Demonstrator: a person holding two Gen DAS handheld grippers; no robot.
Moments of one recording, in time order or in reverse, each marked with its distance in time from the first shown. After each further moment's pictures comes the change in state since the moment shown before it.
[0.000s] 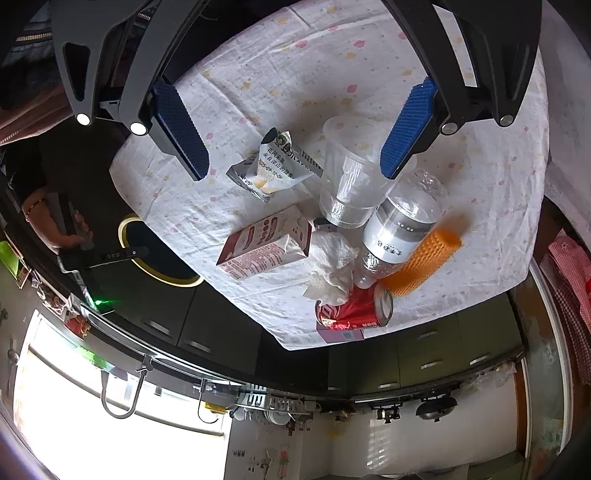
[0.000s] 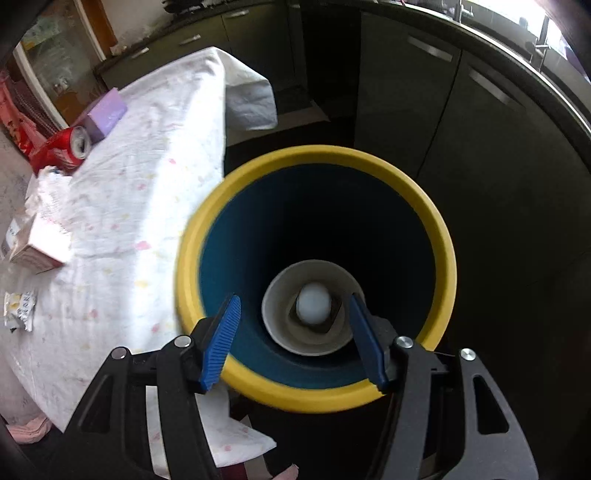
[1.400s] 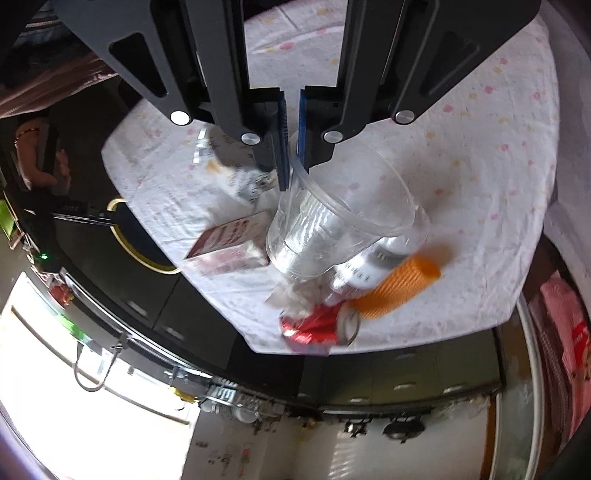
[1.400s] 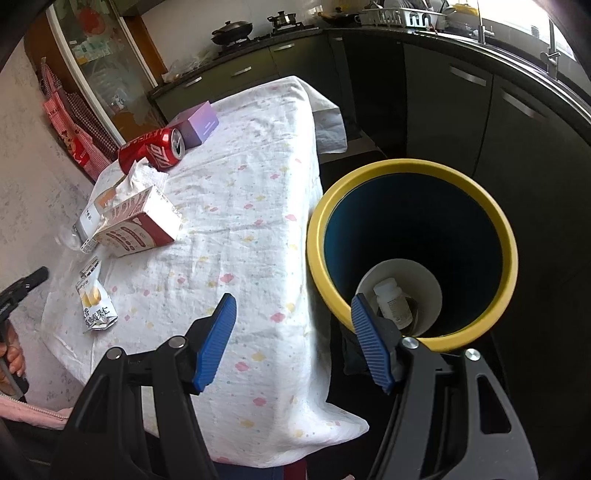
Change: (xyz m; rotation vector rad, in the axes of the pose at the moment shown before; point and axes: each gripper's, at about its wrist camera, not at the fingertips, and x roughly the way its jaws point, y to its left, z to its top) left arm 0.003 0.028 -0.006 -0.136 -0.008 0.004; right arm -0.043 0.058 -0.047 0.004 -0.136 0.171
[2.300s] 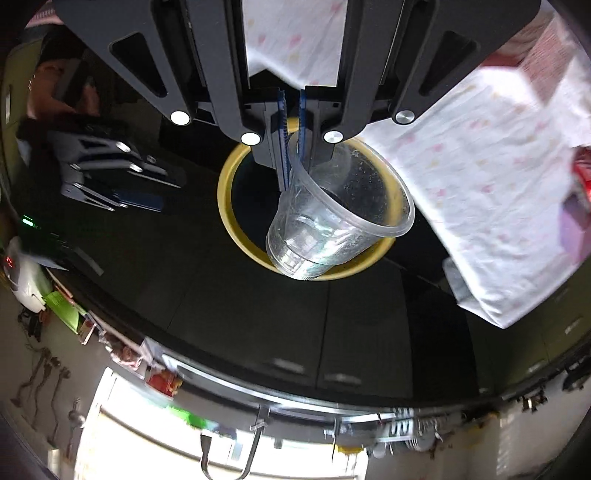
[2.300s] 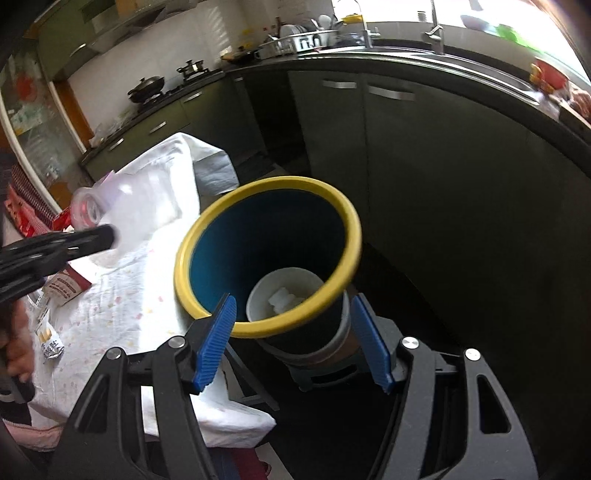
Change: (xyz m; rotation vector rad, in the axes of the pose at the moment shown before) left arm 0.187 -0.299 0.094 0.389 0.186 -0.341; right arm -0.060 -0.108 -0.042 0.239 -0.158 -0.216
